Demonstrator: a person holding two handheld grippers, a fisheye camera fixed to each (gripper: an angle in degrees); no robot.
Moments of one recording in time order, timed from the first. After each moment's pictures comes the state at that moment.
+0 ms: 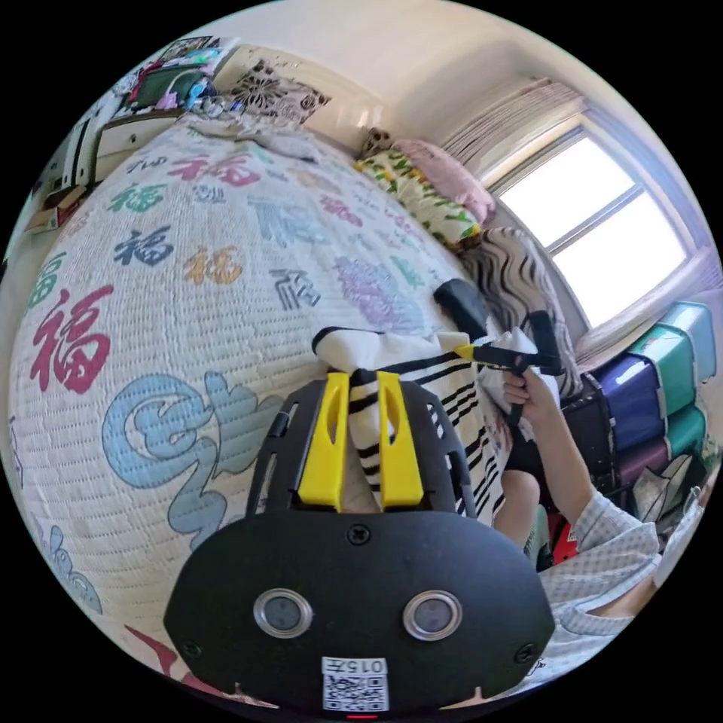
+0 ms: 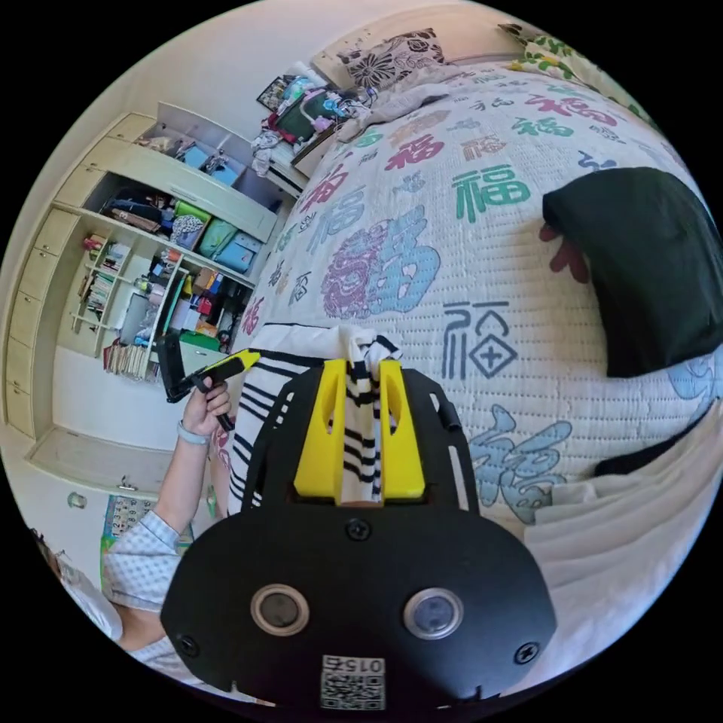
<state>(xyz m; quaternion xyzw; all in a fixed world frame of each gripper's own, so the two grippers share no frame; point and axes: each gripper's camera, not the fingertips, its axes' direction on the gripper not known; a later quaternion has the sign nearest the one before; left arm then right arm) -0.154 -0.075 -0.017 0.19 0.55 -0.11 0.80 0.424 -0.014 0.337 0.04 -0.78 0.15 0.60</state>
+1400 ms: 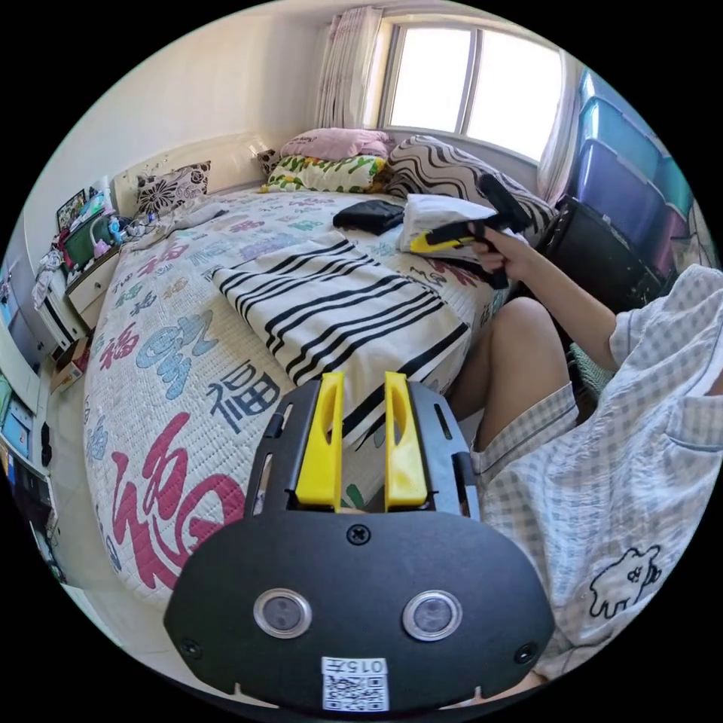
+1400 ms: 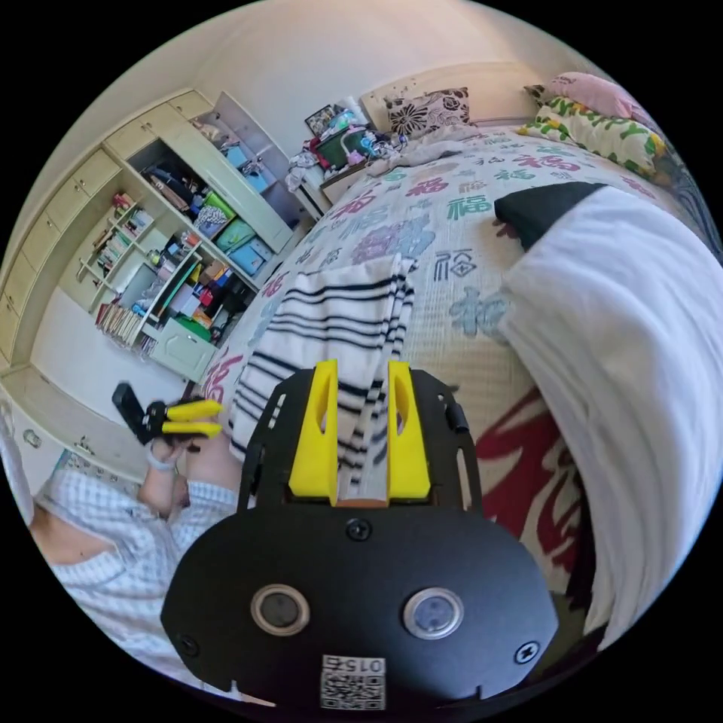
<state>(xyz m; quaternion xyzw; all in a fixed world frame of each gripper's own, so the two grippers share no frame) 0.011 0.175 -0.193 0.31 0.39 0.07 0.87 0.391 0.115 0.277 0.14 -0.74 0.19 0.63</state>
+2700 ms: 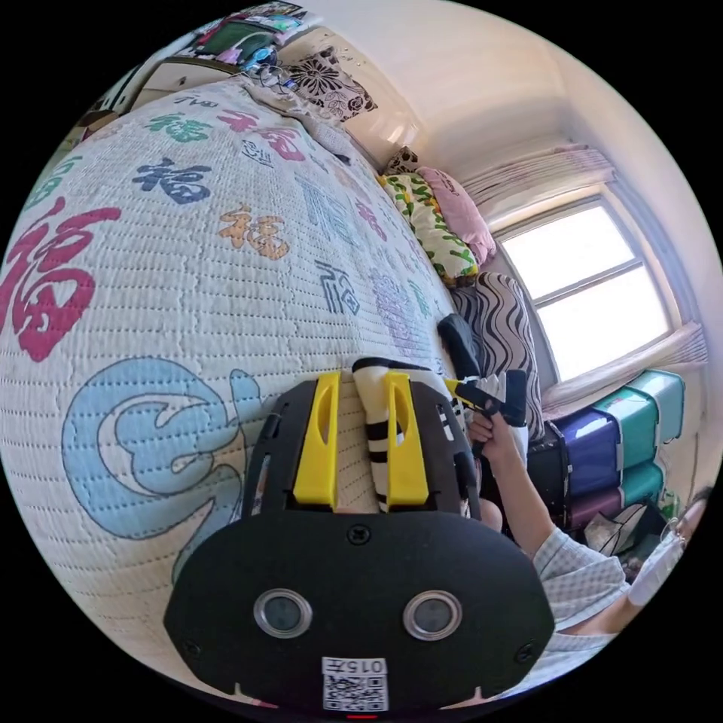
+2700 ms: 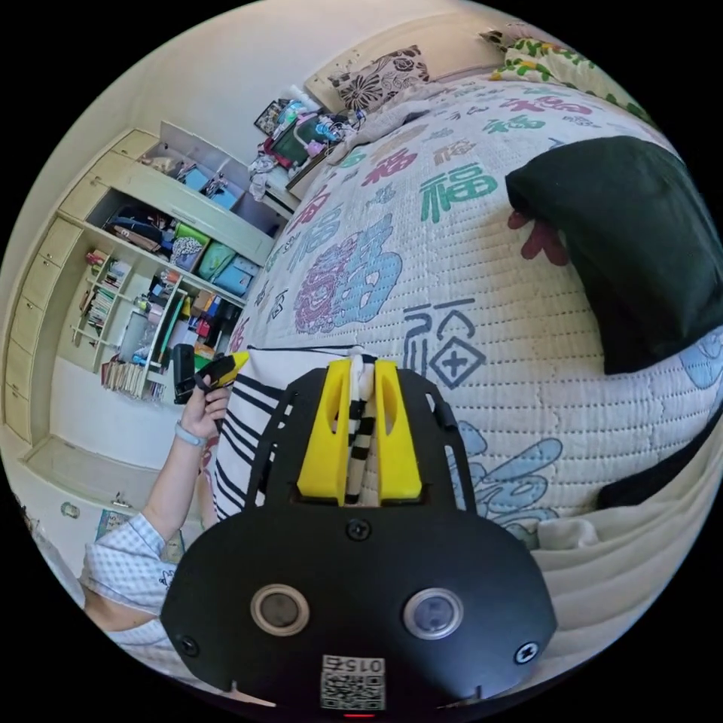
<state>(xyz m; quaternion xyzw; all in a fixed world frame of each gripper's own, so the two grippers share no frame) -0.220 -0.088 0.037 0.19 0.64 -0.19 0.72 0.367 0.005 0.370 0.06 -0.79 0.21 0.58</state>
